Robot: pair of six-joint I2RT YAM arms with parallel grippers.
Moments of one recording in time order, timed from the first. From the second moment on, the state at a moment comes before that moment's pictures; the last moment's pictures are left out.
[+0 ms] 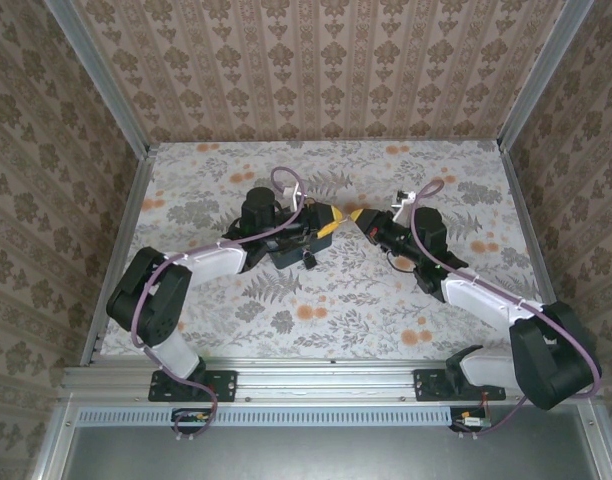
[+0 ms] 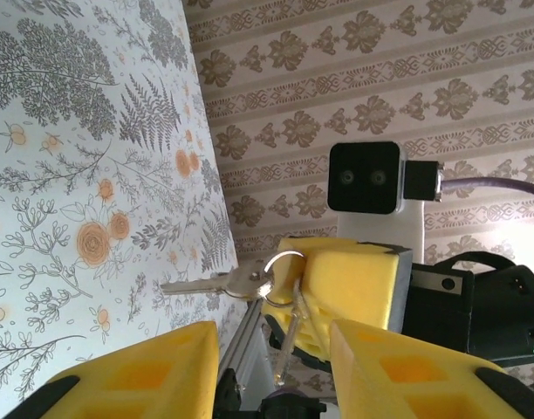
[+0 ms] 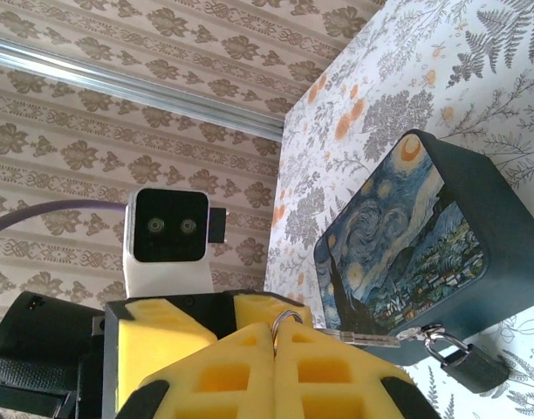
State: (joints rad) left arm -0.62 1.65 0.88 0.62 0.80 -1.22; right arm 0.39 1.26 0.59 0.50 -0.38 1.15
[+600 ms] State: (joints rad) left arm -0.62 1.64 0.88 0.60 0.83 -1.21; right arm 0.40 1.30 0.60 0.55 -0.38 1.16
